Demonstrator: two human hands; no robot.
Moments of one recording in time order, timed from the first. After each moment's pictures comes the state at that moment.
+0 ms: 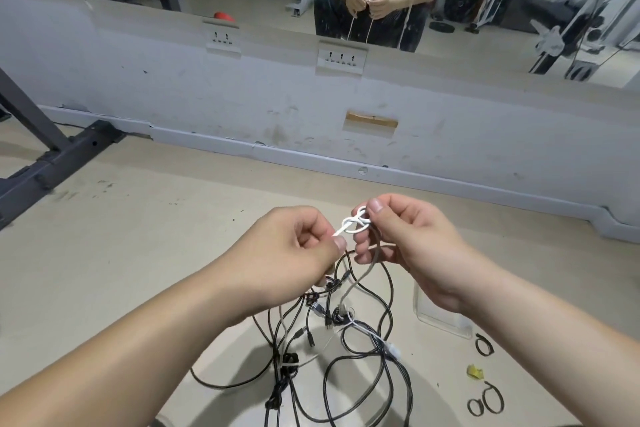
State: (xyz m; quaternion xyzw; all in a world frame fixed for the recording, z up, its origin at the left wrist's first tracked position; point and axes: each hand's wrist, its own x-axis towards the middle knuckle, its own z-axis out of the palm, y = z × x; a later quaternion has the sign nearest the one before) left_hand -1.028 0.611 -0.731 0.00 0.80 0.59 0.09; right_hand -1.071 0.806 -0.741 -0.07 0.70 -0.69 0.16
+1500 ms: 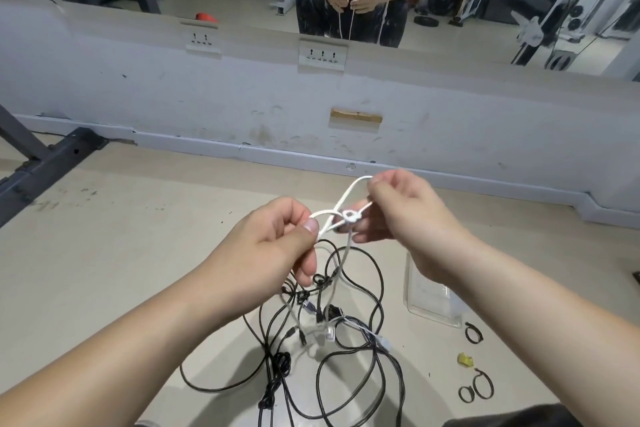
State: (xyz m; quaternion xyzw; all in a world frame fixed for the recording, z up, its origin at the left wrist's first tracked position) left_hand -1.032 0.616 -0.743 0.06 0.76 0.64 0.08; right_hand -1.089 0.817 -0.730 -0.03 0.75 -0.65 0.11
